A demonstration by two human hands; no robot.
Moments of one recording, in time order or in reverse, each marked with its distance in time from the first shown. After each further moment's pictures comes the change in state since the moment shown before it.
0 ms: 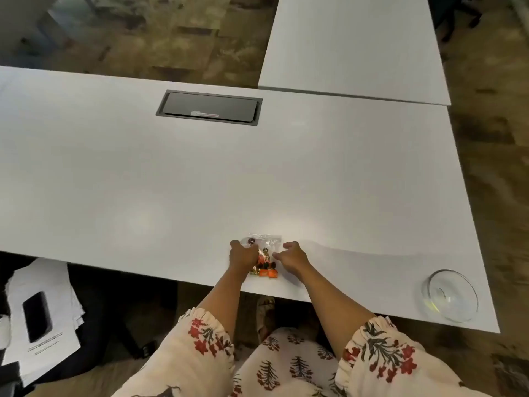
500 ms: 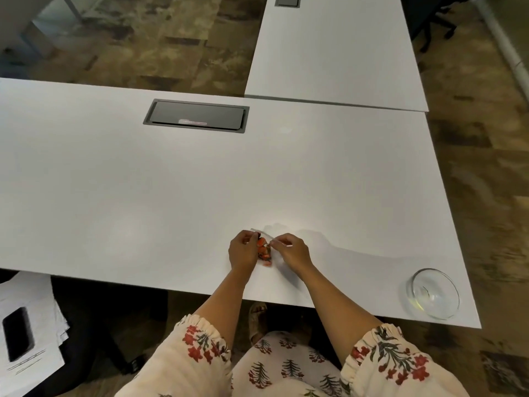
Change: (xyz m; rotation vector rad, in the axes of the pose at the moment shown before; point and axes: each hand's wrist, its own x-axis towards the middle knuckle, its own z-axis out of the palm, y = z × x) left_hand -0.015 0.023 0.028 -0.137 0.123 0.268; right_hand -0.013 -0.007 -0.035 0.176 0.134 -0.266
